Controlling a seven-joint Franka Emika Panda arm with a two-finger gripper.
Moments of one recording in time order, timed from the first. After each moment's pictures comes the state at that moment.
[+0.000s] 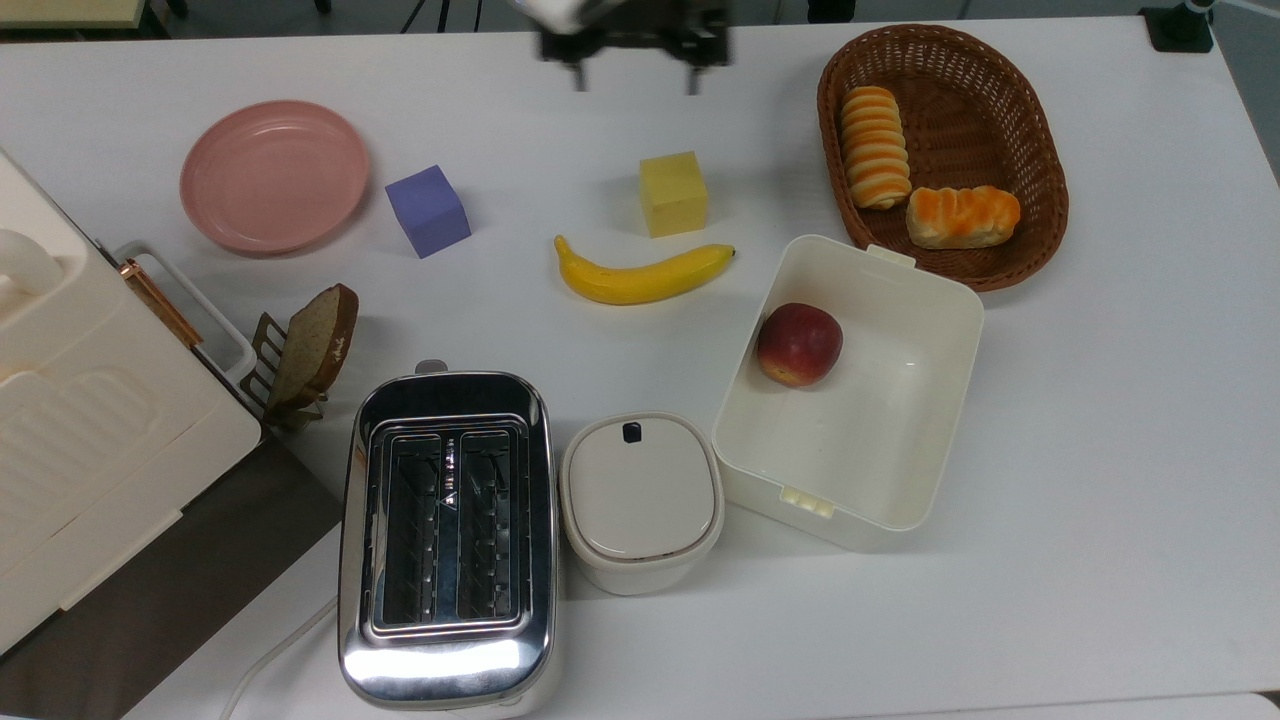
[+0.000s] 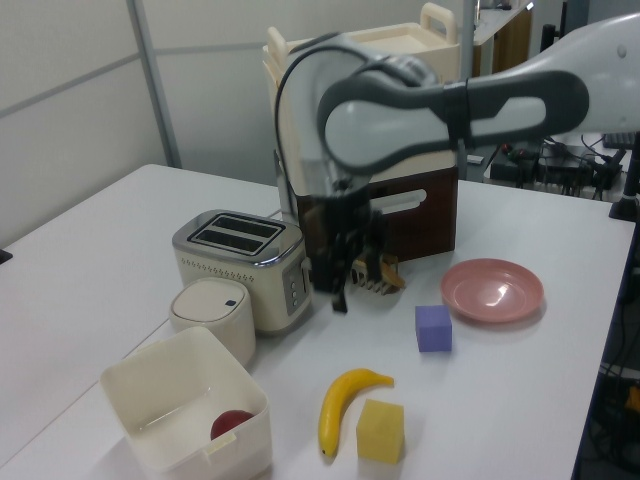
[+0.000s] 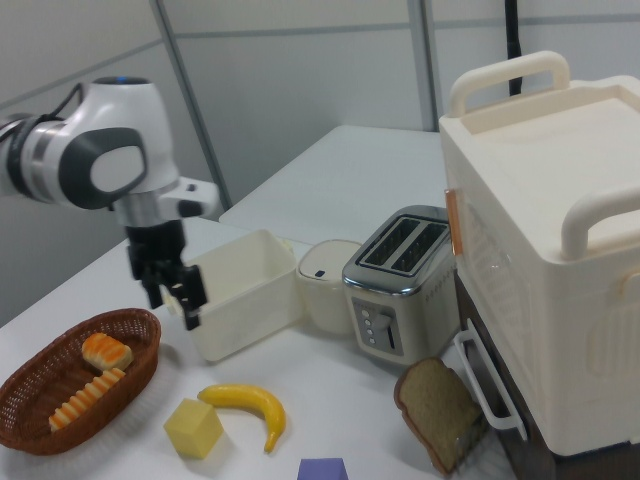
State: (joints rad) arm 0.21 0.06 -0.02 -1.69 0.05 1.60 0.22
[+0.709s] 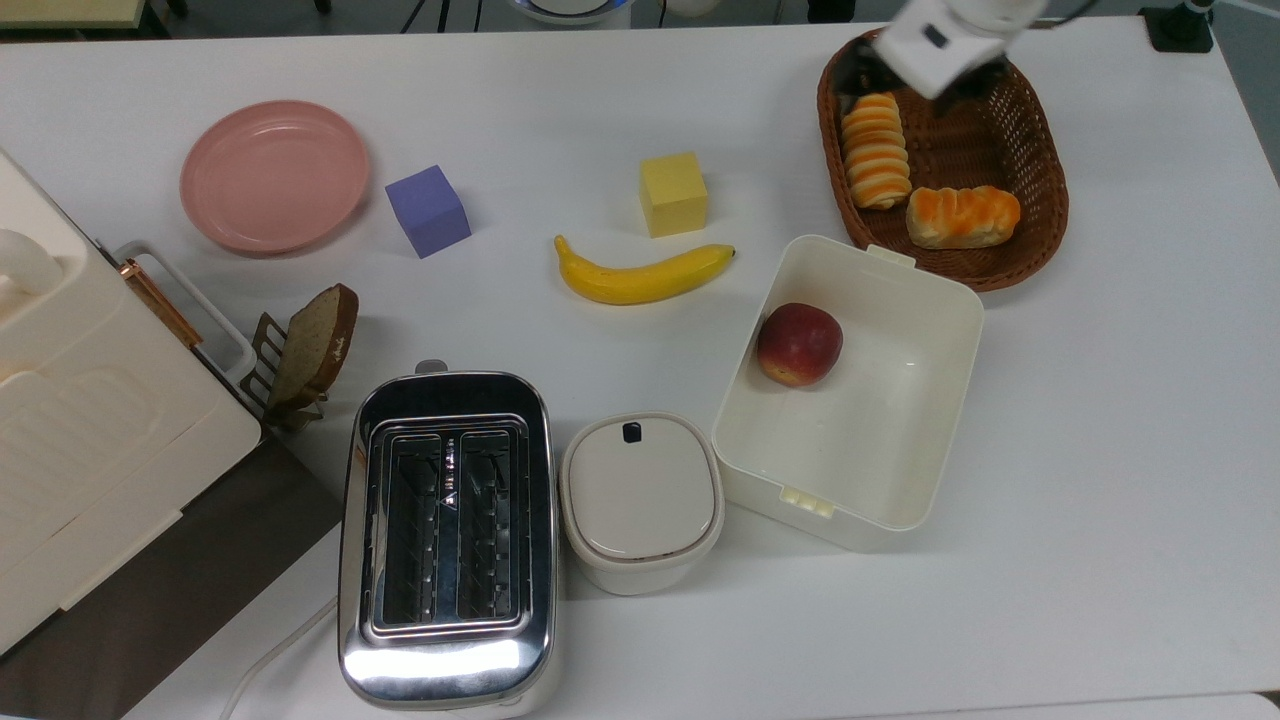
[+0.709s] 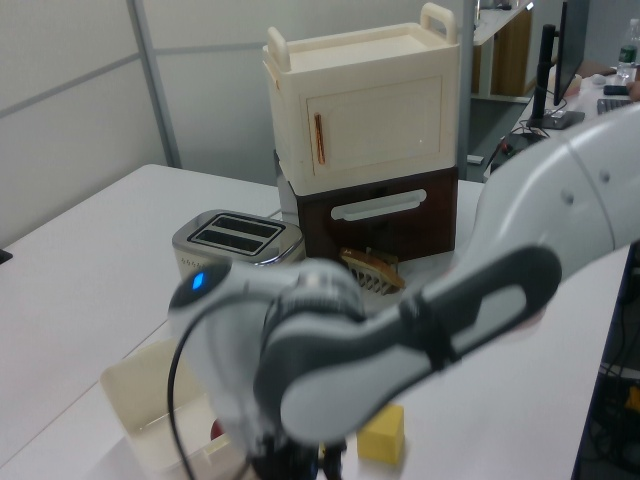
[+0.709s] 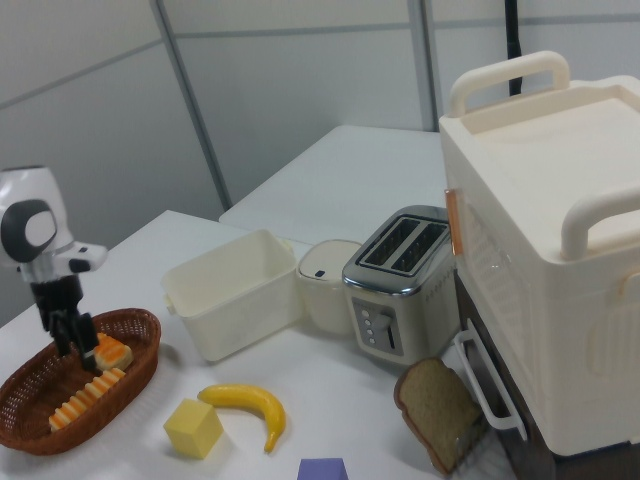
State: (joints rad) arm 0.67 0.29 -0.01 -1.71 0.07 1.76 0.62
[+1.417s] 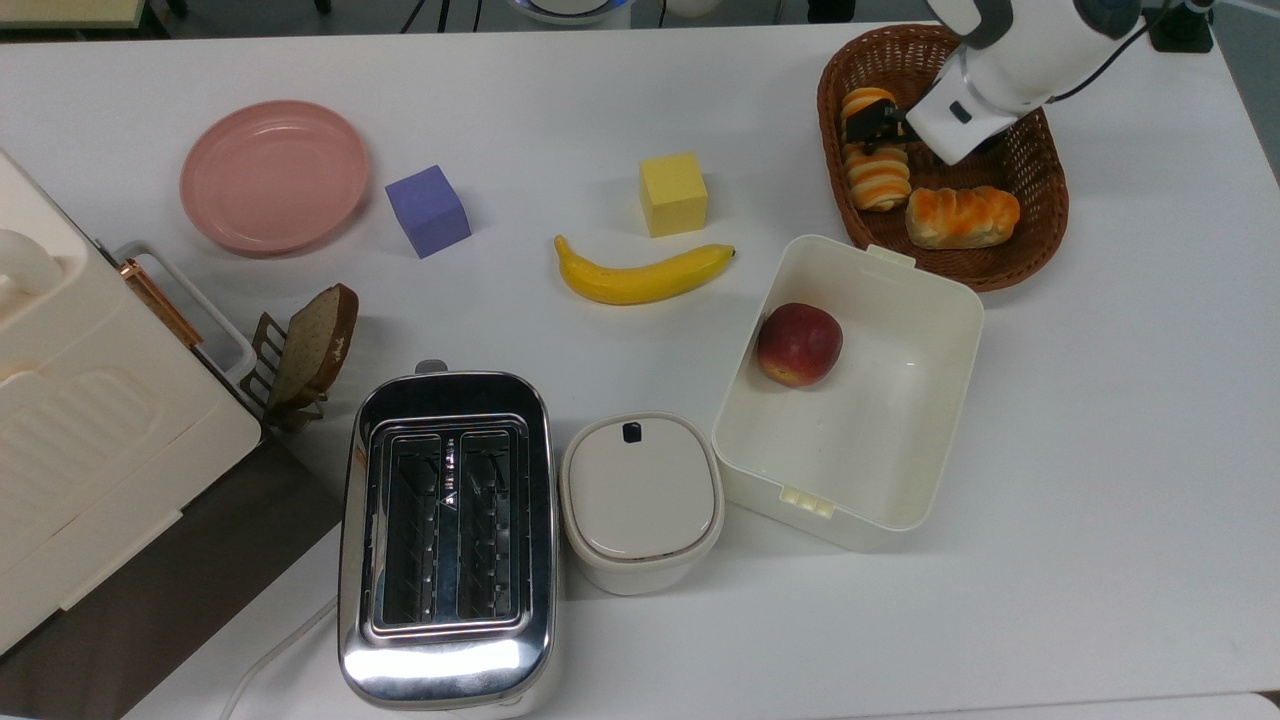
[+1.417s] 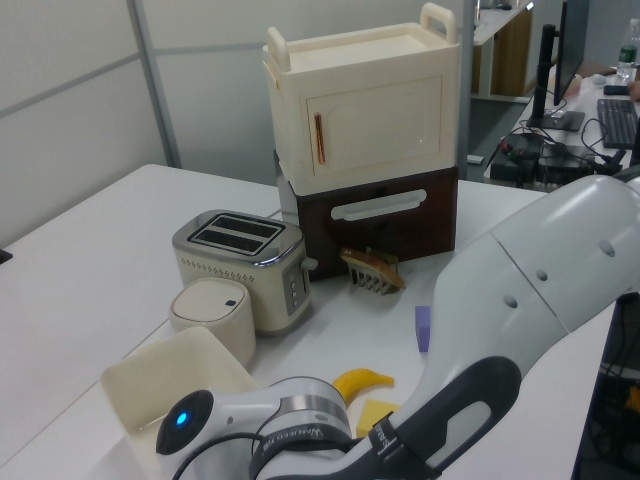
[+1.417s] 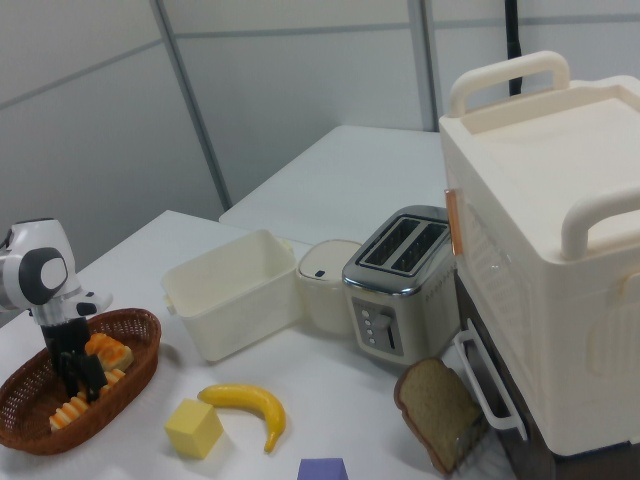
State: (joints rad) arm 0.73 0.46 -0.01 -1.71 0.05 1.85 0.68
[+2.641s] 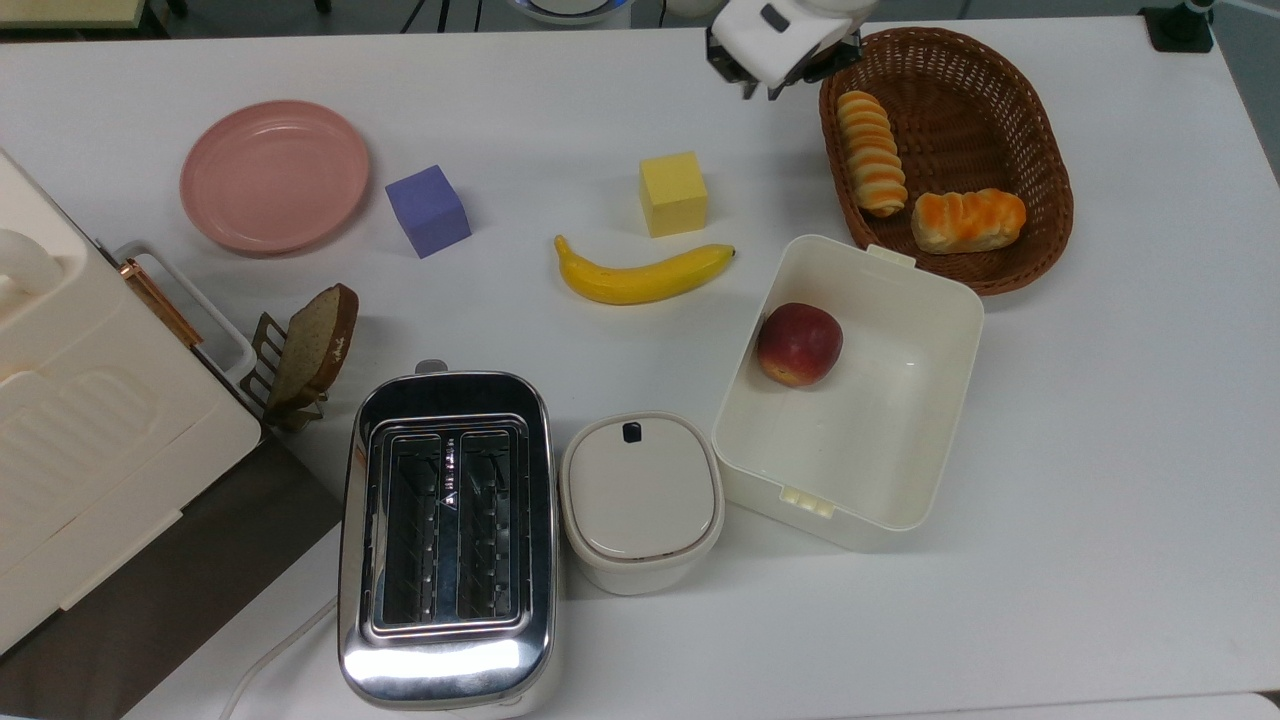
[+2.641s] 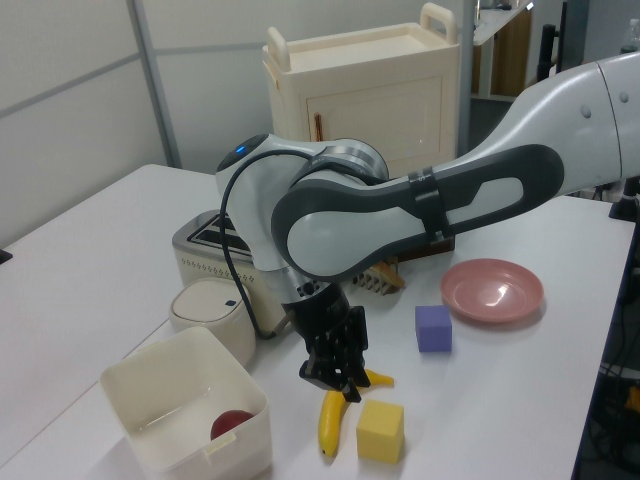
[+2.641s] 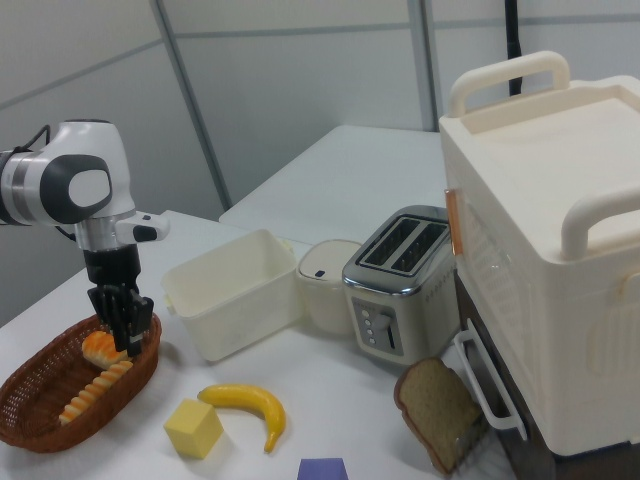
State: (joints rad) arm 0.43 0.16 -0.04 -1.69 0.03 1.54 0.32
